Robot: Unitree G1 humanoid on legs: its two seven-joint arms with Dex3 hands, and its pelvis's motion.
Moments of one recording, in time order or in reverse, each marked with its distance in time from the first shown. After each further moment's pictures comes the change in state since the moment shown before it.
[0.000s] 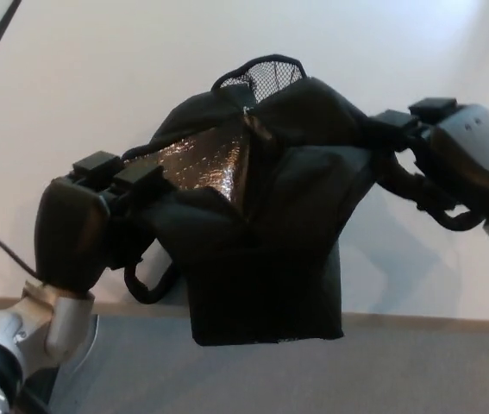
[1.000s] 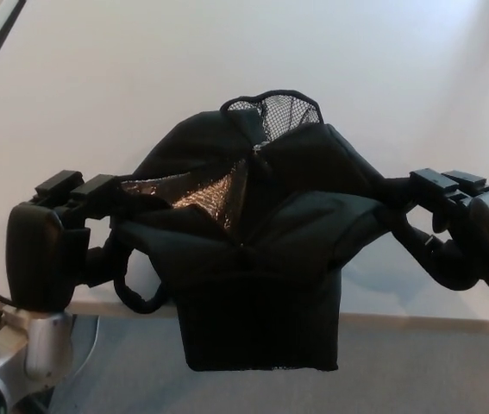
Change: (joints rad) left_arm 0.087 0.004 0.153 -0.031 -0.050 -0.116 -0.042; right_arm 0.217 0.029 -0.128 -0.024 0.073 -0.074 -0.070
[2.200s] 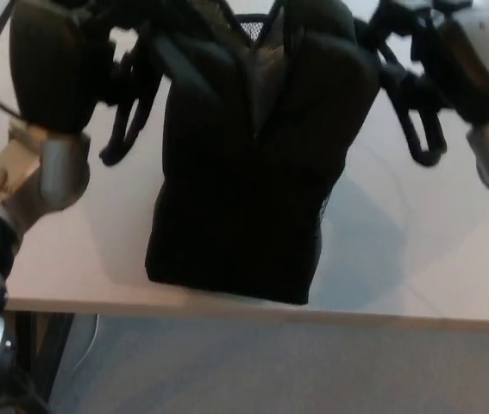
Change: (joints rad) left_arm -0.475 0.037 -0.026 -0.062 0.019 0.134 -0.106; right_arm -0.514 0.072 -0.007 0.096 0.004 0.181 0.136
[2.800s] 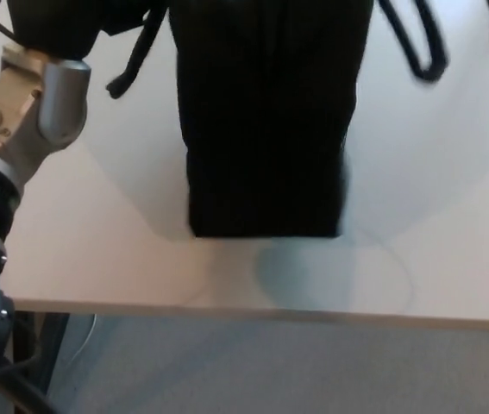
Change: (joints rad) left_arm -0.046 0.023 0.052 -0.089 -0.055 0.131 -0.245; right_arm -0.211 -0.007 -0.132 -0.036 0.115 0.177 0.241
